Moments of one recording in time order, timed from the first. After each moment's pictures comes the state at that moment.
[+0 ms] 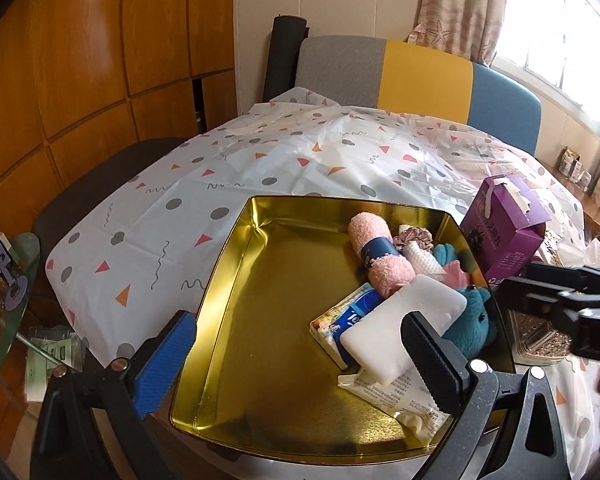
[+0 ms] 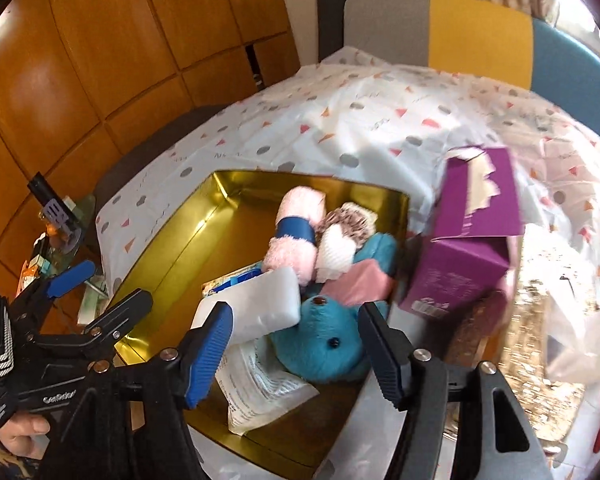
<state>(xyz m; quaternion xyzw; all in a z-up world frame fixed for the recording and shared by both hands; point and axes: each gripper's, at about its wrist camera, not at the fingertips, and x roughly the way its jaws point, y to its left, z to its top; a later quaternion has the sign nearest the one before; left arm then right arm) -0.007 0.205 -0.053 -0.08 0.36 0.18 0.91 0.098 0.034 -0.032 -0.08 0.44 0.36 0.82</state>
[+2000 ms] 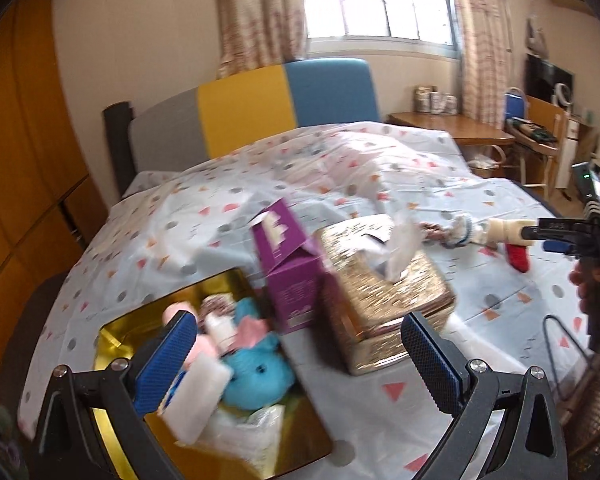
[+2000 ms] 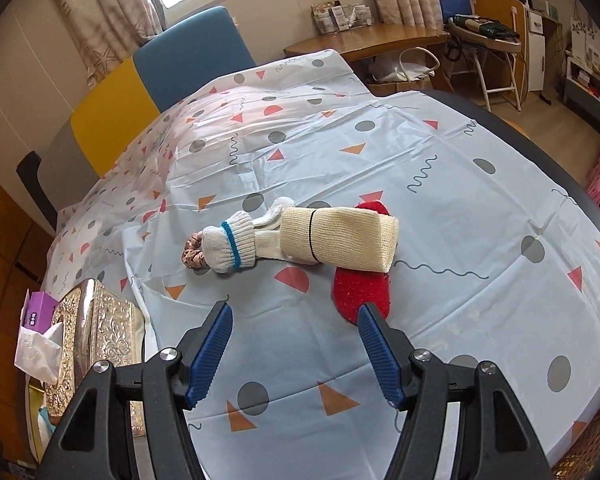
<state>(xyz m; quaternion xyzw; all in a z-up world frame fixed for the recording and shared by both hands) 0.030 0.016 0.014 0.10 0.32 -0.05 0.94 0.115 -0.365 -0.061 0.22 0.42 -0.07 0.88</state>
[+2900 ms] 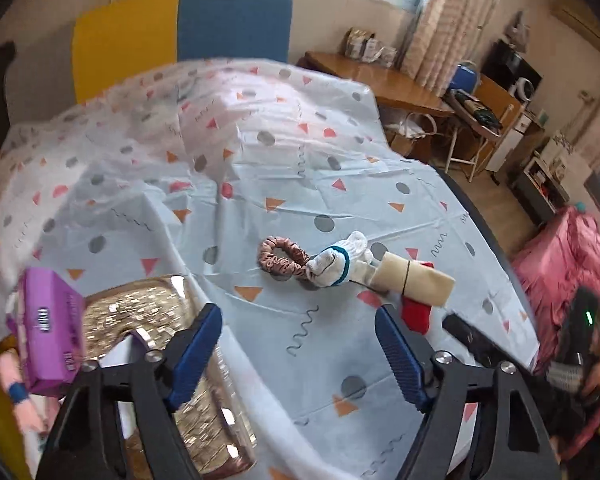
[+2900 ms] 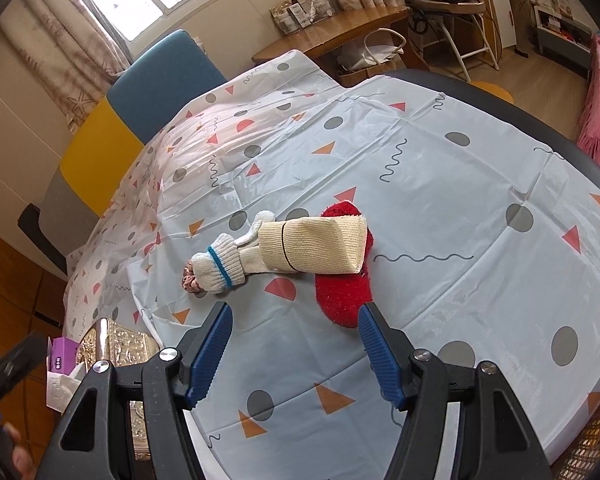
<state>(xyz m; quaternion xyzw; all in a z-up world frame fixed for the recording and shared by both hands) 0.209 -0.162 0.003 -0.01 0.49 -0.19 0.85 0.105 -0.396 -0.061 0.31 0.40 -0.08 0.86</state>
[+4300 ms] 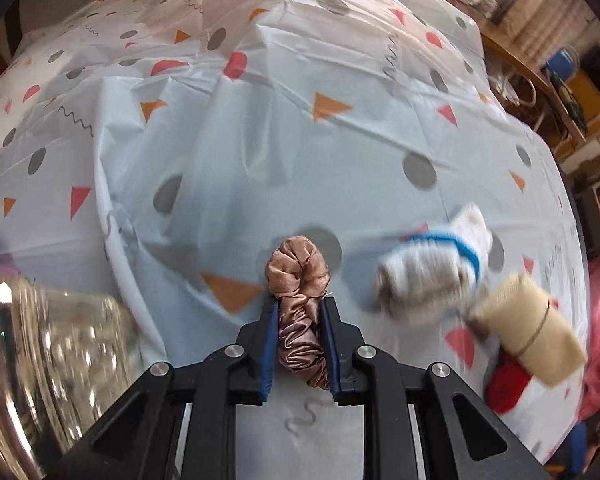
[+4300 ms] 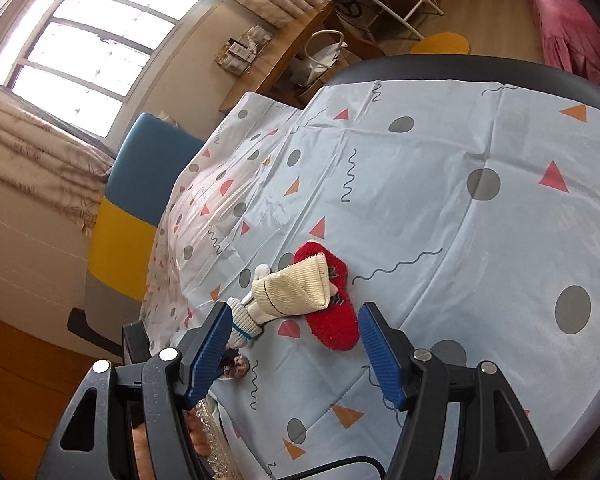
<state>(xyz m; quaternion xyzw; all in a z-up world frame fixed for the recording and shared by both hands) 0.281 -0.198 -0.132 -0.01 0.60 -0.07 0.79 0.072 -0.463 -0.072 0.49 0.32 -0.10 0.81</state>
